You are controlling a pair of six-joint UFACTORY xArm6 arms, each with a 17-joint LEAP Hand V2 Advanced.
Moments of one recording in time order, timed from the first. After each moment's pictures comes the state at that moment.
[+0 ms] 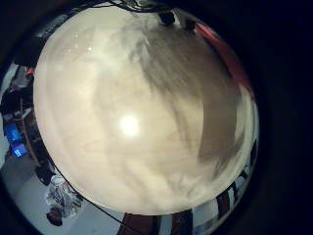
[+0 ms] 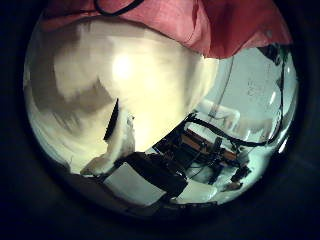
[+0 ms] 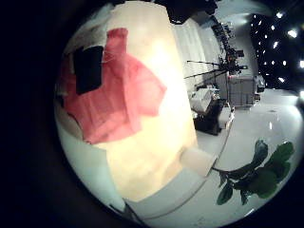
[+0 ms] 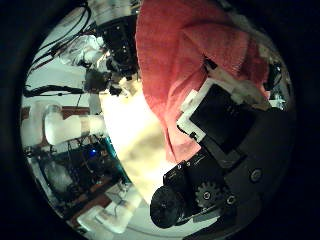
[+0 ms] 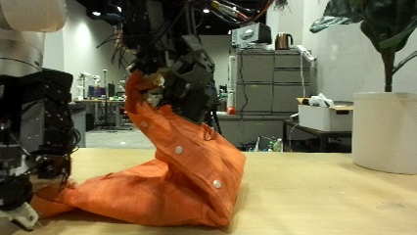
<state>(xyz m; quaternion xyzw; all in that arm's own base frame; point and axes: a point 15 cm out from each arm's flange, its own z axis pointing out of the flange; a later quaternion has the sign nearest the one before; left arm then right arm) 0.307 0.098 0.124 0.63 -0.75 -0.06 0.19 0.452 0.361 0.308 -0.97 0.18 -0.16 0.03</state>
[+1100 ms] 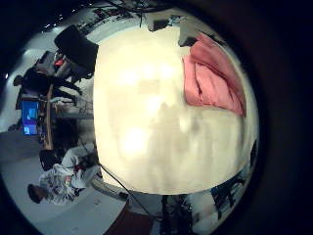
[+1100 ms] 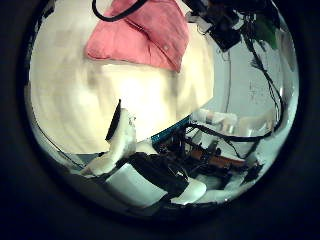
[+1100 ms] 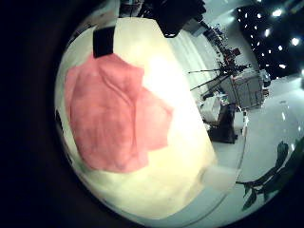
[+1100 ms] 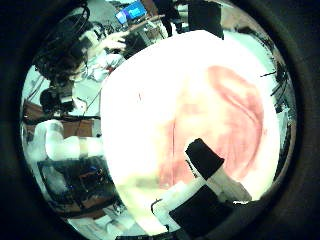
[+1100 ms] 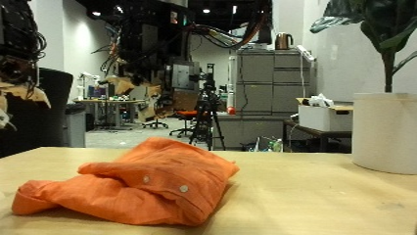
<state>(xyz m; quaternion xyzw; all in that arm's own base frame) 0.279 0.127 0.253 0.68 -0.73 0.00 0.07 0.472 0.379 0.313 -0.96 0.20 -0.09 0.15</state>
